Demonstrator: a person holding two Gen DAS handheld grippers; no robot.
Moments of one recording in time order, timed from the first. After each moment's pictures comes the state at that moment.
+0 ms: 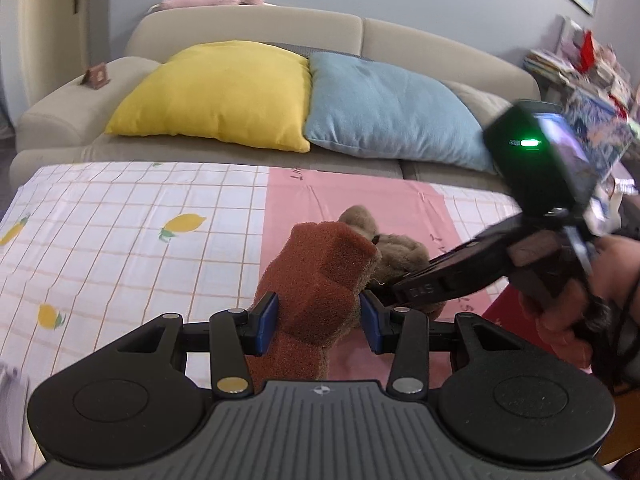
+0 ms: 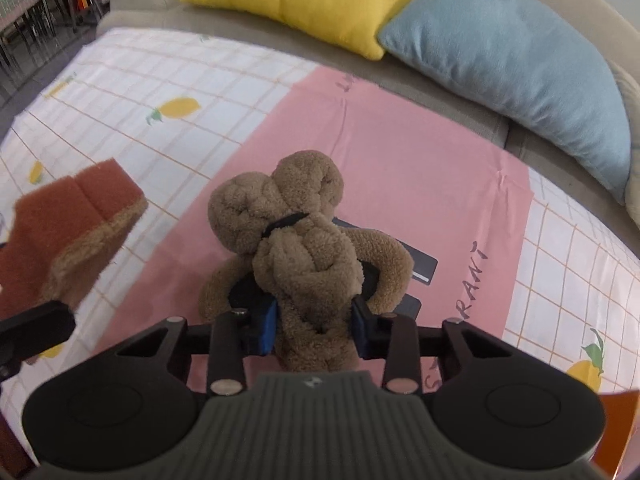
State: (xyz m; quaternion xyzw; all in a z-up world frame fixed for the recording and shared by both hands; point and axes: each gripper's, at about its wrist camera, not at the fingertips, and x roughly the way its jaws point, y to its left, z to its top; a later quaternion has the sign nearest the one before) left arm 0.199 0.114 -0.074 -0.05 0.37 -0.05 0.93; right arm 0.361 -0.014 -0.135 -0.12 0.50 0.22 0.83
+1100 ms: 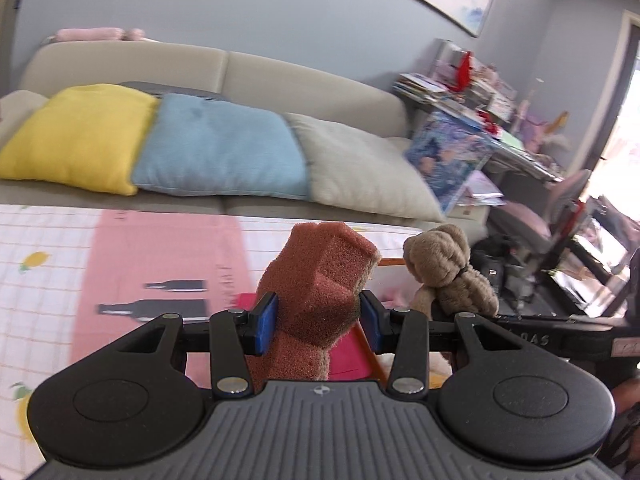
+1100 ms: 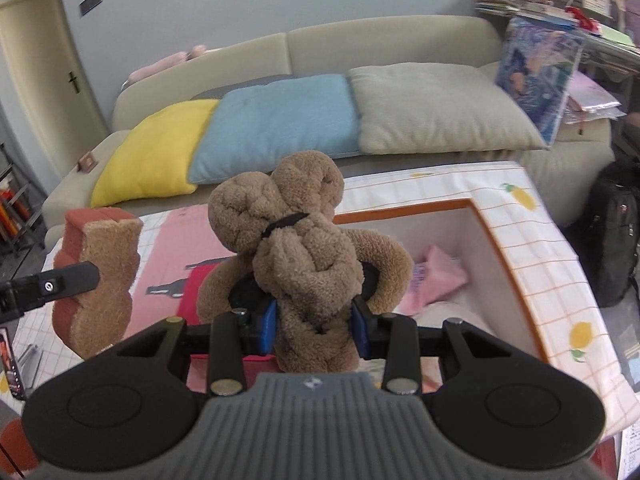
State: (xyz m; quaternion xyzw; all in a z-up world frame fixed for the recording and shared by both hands) left arm 0.140 -0.040 0.011 -0.08 0.33 -0.22 0.92; right arm 0.152 -0.291 -0.028 0.12 0.37 0.04 0.92
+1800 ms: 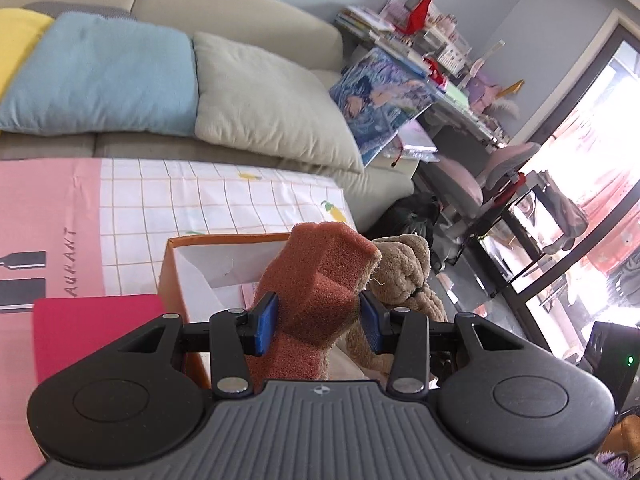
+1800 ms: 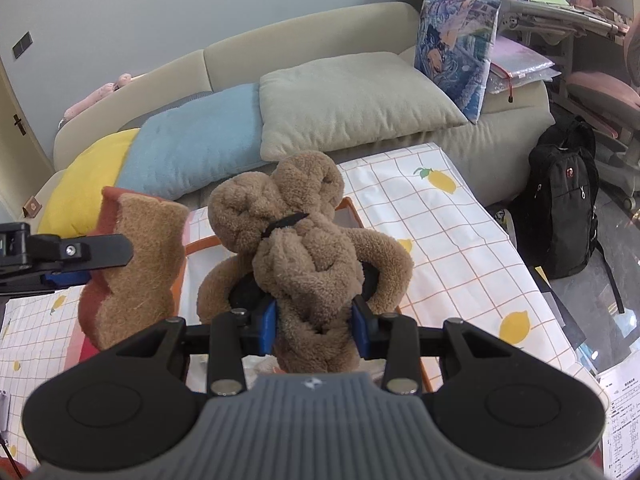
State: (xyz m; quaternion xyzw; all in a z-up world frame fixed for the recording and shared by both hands) left arm 0.238 -0.169 -0.025 -0.13 0.43 -0.32 0.84; right arm 0.165 -0.392 -0.057 0.16 0.38 -0.04 0.91
